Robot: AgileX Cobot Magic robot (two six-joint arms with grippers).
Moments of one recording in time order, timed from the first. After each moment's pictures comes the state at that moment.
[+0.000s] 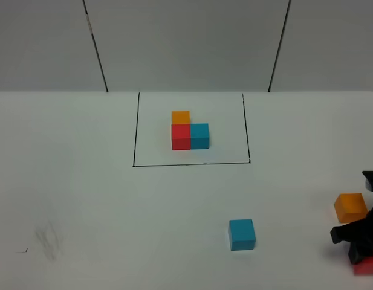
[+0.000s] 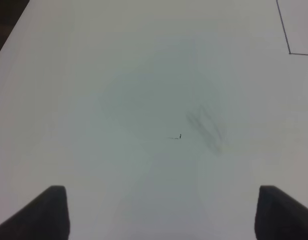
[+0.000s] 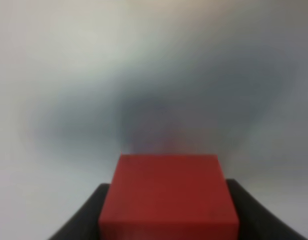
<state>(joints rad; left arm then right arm) 0.16 -0.01 -0.51 -0.02 1.06 0.01 0.04 1.67 -0.77 0.06 0.67 -0.02</state>
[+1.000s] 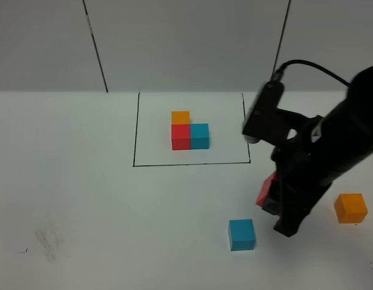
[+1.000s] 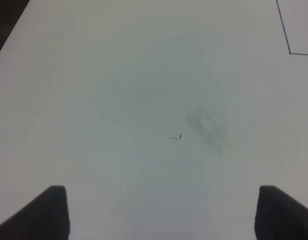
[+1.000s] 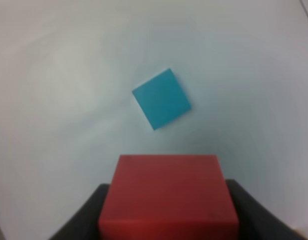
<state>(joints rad) 0.16 -0.01 -0.51 -0.02 1.06 0.01 0.57 1.53 -1.23 0.10 0.98 -0.65</state>
